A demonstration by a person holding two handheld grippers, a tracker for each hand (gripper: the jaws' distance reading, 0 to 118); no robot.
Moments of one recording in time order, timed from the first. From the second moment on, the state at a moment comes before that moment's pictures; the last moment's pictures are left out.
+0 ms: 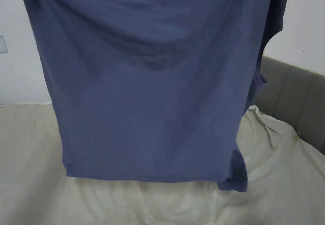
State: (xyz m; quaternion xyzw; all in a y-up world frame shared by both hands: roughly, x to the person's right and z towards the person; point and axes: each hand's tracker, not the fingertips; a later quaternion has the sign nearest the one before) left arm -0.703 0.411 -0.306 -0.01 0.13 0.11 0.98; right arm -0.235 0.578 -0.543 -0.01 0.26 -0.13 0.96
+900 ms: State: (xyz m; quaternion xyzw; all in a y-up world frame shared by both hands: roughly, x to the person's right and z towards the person) left arm -0.644 0.287 -0.101 -0.14 0.11 0.15 0.97; right arm -0.167 0.405 -0.369 -0.11 0.36 0.00 0.93
